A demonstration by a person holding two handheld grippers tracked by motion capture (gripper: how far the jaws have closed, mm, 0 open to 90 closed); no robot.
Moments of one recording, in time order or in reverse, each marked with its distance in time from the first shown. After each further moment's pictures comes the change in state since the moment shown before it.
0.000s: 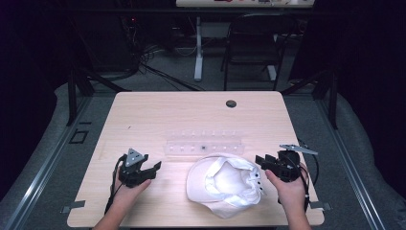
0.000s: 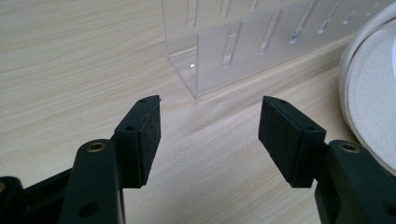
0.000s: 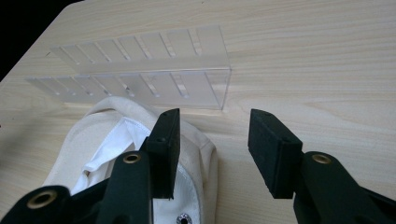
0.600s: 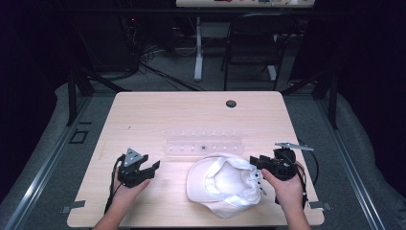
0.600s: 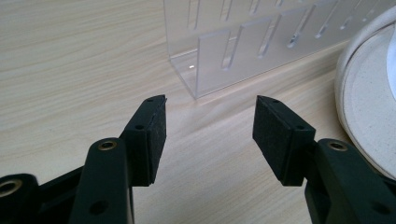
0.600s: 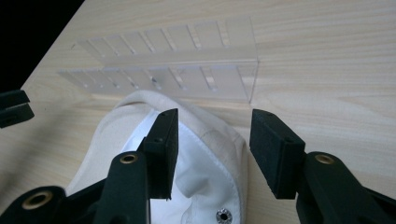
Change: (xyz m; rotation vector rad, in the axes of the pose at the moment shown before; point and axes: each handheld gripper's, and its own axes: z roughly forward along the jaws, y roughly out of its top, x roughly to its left) left arm 0.001 0.001 -0.003 -0.003 -0.009 -0.022; right arm 0.015 0.007 0.000 0.062 0.060 0.021
